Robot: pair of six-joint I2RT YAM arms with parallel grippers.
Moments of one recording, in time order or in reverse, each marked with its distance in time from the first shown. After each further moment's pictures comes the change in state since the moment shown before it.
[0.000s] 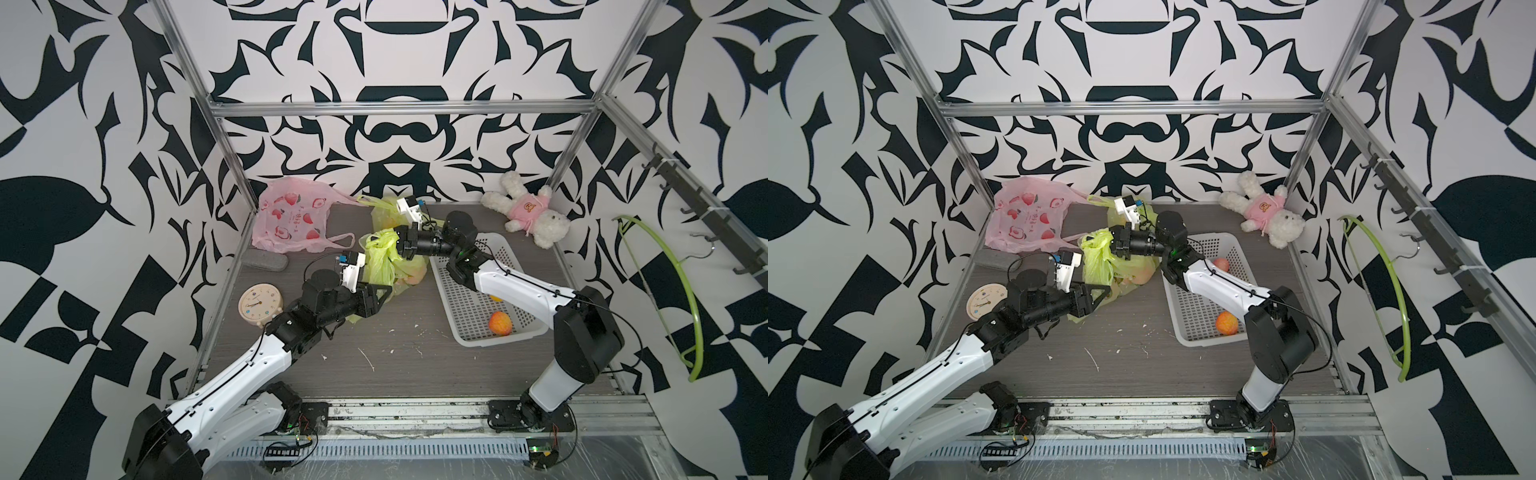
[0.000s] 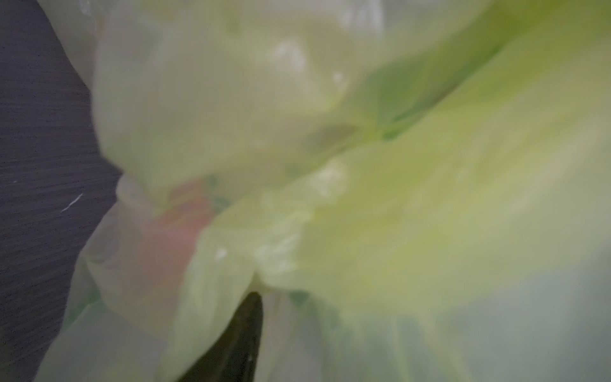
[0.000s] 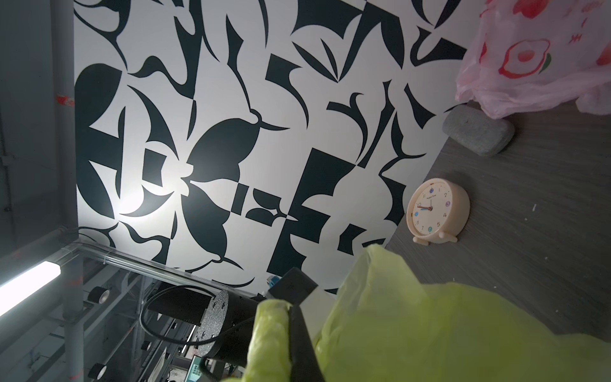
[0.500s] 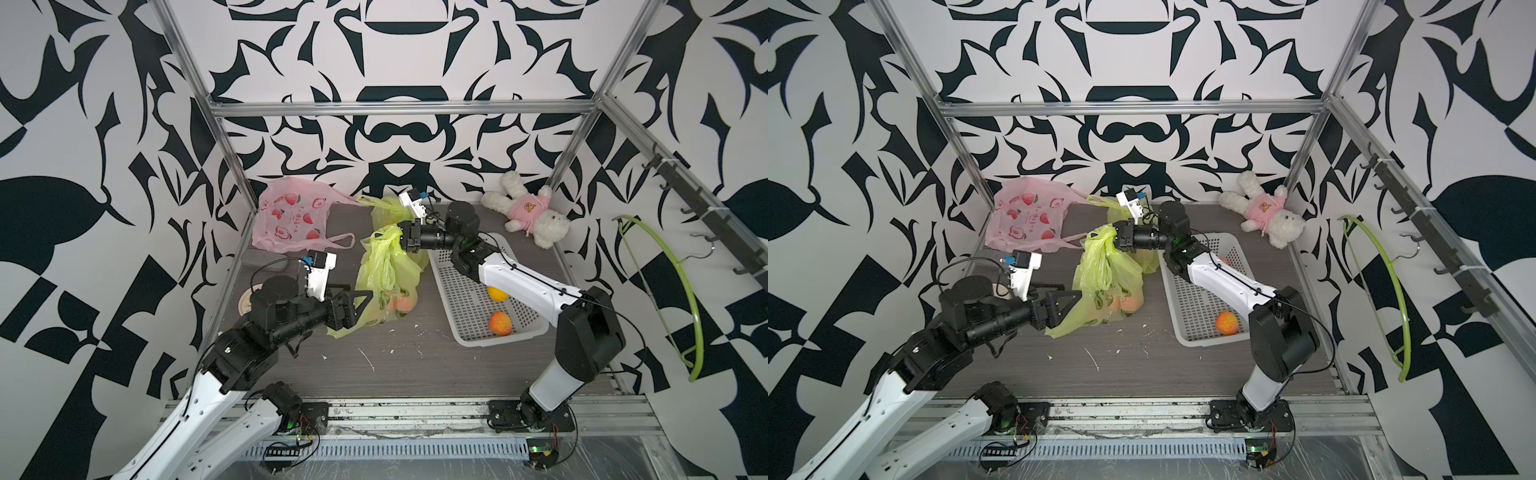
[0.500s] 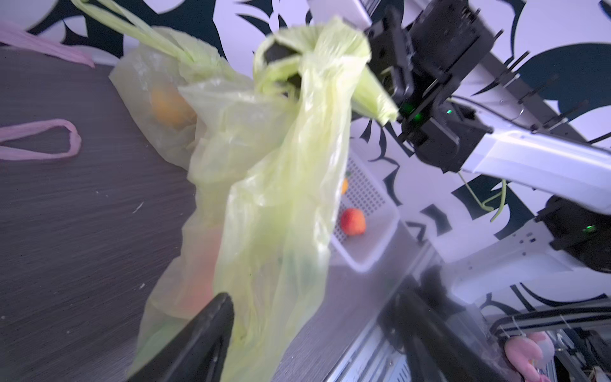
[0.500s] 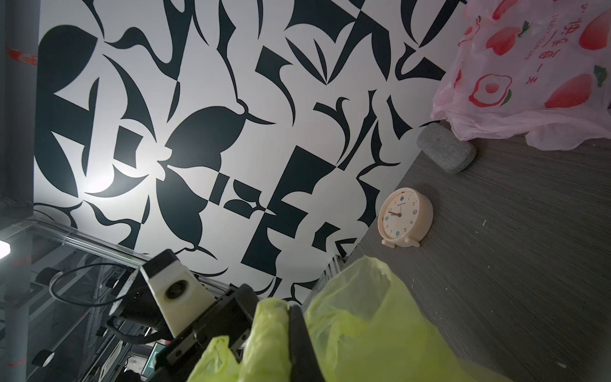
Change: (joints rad) left arm 0.000 -0.277 0.276 -0.481 -0.075 0.086; right arm -0.025 0.000 0.063 -0.180 -0.044 -0.191
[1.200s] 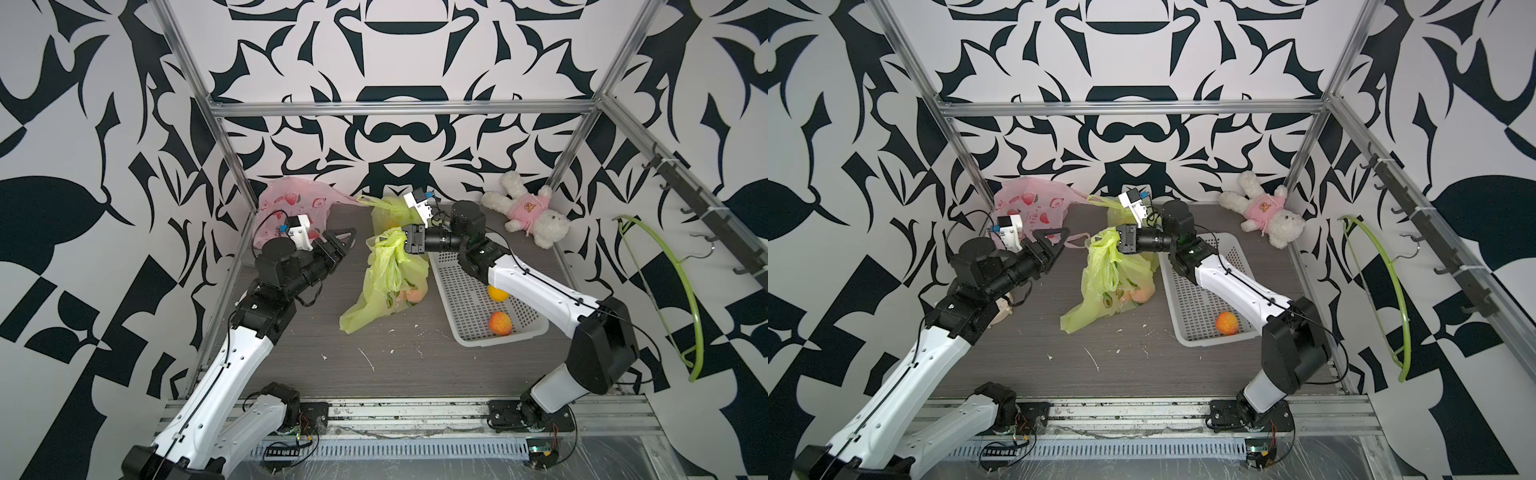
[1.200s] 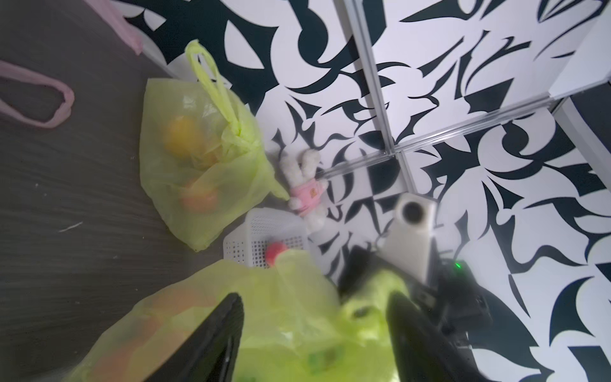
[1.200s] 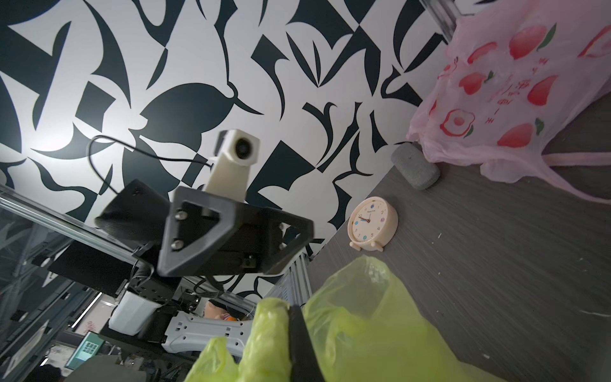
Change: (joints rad) left arm 0.300 0.275 -0.053 0.472 0.110 -0.632; right arm 0.000 -0.100 -0.036 -0.149 0.055 -0.283
